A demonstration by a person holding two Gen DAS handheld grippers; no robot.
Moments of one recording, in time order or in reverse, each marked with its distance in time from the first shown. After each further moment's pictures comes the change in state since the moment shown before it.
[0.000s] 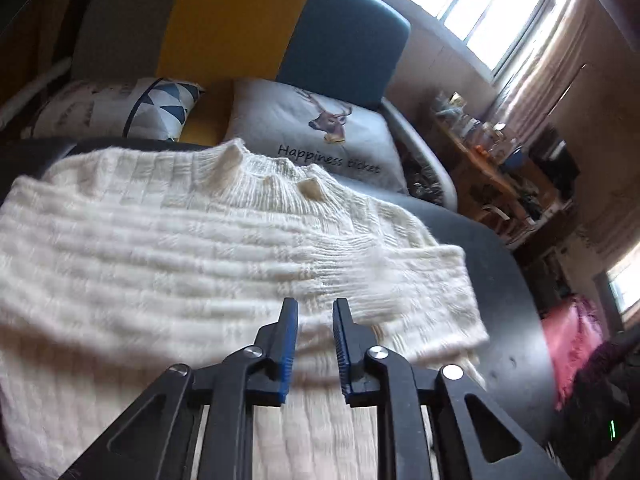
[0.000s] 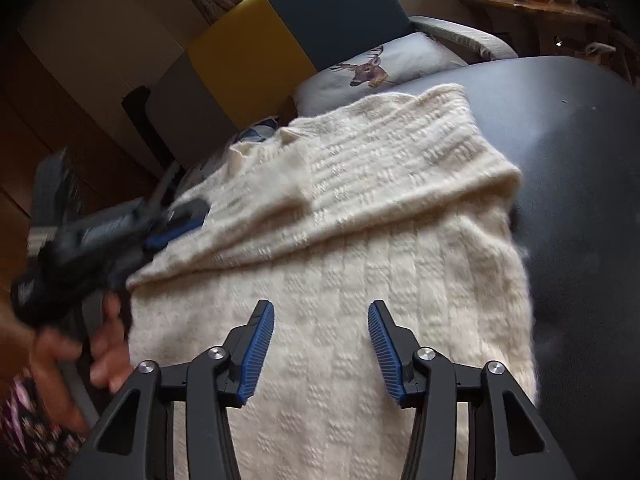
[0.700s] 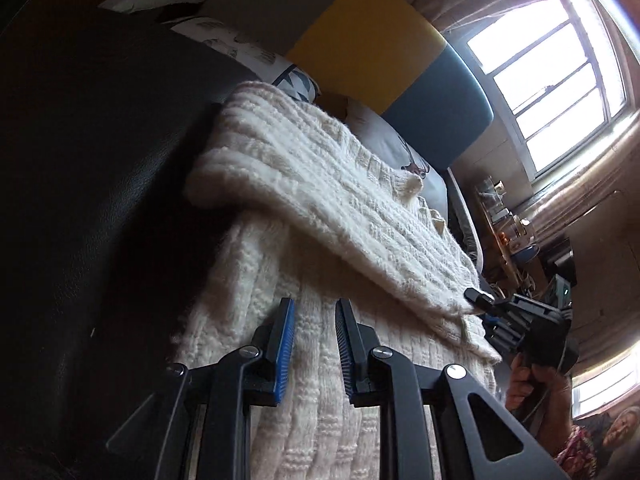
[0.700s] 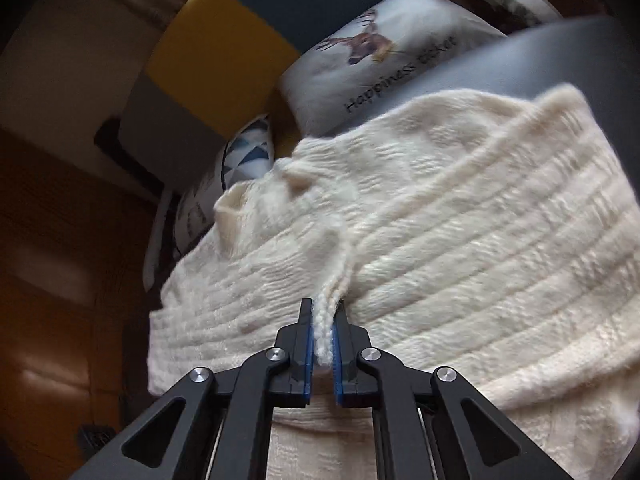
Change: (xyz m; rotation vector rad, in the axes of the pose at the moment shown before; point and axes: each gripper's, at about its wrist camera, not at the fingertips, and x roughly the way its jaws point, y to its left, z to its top) left arm -0.076 0.168 -0.062 -0.350 -0.088 0.022; right arm 0.099 0.036 0.095 0.113 0.103 0.011
